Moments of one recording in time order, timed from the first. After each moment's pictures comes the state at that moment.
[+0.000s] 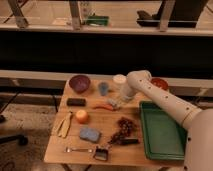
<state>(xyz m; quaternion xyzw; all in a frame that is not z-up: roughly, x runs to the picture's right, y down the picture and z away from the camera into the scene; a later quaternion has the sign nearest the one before) 0.090 0.083 0.886 -0.25 -0.22 -0.15 0.93</state>
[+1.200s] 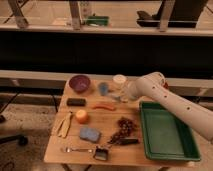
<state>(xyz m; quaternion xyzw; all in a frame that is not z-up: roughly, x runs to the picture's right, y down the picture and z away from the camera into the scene) 0.108 0.033 0.825 -0.09 -0.20 -0.13 0.97</state>
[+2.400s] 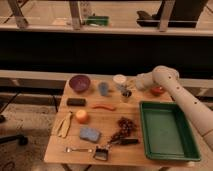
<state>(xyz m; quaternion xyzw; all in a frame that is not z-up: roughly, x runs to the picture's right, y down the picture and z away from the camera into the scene) 0.158 -0.024 0.846 -0.08 -0.27 0.02 0.96</state>
